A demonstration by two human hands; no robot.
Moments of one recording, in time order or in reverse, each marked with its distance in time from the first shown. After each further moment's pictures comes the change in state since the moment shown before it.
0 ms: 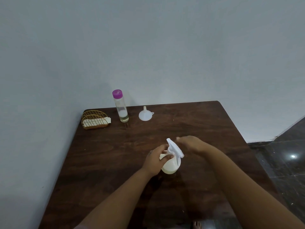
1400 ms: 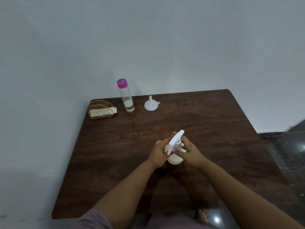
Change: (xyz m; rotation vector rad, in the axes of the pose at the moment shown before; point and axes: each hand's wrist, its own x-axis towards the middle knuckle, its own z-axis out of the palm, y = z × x) left_hand -0.003 -0.025 0.008 0.051 -0.044 -0.096; right_hand 0.024 0.075 0.067 0.147 0.143 -0.364
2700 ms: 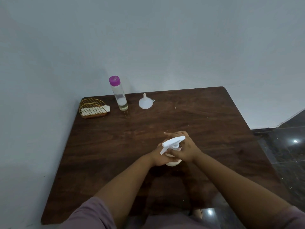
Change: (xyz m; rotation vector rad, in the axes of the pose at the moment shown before) left_hand 0.019 0.011 0.007 -0.066 -0.356 -0.125; right_hand 0.032 0.040 -0.010 -0.395 0.107 -0.230
